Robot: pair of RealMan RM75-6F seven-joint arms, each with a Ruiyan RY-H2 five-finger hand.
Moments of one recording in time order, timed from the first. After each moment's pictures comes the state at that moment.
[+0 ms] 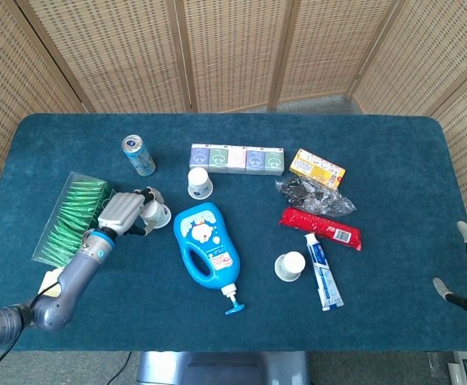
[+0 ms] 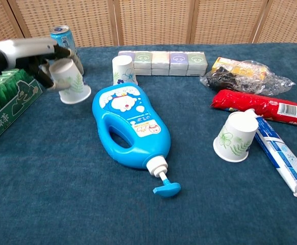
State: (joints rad) left arm -0.76 -1.38 -0.22 -1.53 0.98 0.82 0.18; right arm 0.03 -0.96 0.13 -1.90 -1.35 1.54 -0.16
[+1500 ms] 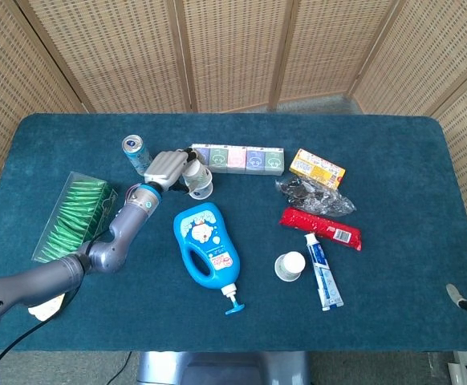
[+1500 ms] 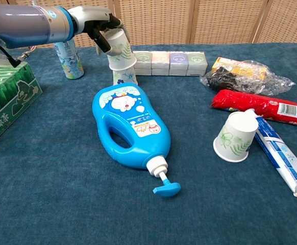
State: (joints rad) left arm -1.11 -1.61 -0.33 -1.08 0.80 0.59 0.11; right arm -0.02 -0.92 0.12 -1.92 -1.34 1.58 -0.12
